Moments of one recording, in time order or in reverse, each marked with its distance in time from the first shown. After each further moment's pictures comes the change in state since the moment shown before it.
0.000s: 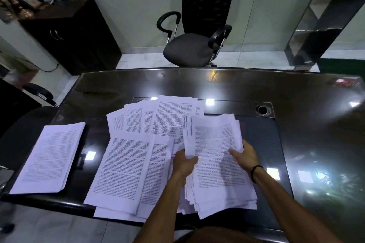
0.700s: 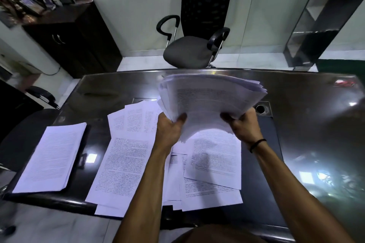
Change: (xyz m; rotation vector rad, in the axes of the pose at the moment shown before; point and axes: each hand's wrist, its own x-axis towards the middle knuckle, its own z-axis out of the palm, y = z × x) left_hand -0.031 0.123 -0.051 -0.119 0.180 0.439; right_hand -0.036 -0.133 -0.025 0.187 0.063 -0.548
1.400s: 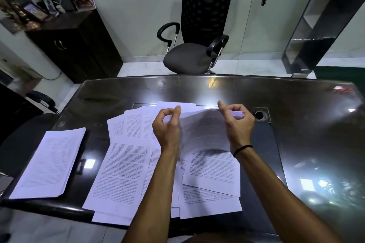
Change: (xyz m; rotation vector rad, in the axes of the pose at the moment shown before) left_hand -0.009 0.026 0.025 -0.222 0.340 0.042; right_hand -0.001 -0.017 0.033 0.245 0.395 0.135
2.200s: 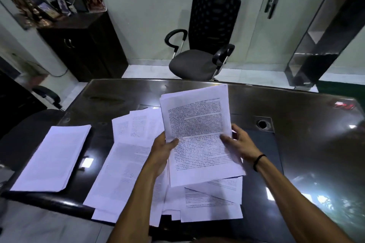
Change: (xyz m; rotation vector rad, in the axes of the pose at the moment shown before) left_hand 0.021 -0.052 -0.078 0.042 -0.513 -0.297; right_hand 0.016 0.048 -0.036 -0.203 -0.709 0.182
